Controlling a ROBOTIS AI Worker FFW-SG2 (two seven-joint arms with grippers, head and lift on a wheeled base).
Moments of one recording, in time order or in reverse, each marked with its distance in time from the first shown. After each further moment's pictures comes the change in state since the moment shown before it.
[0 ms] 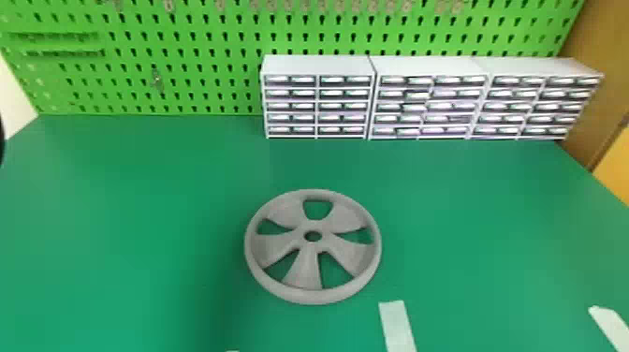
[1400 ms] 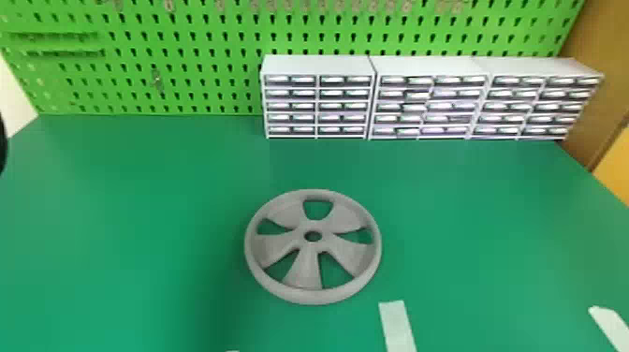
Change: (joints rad) left arm 0.011 0.000 0.000 -0.018 0.008 0.001 0.016; right arm -0.018 -0.014 0.048 0.003 0.020 0.024 -0.010
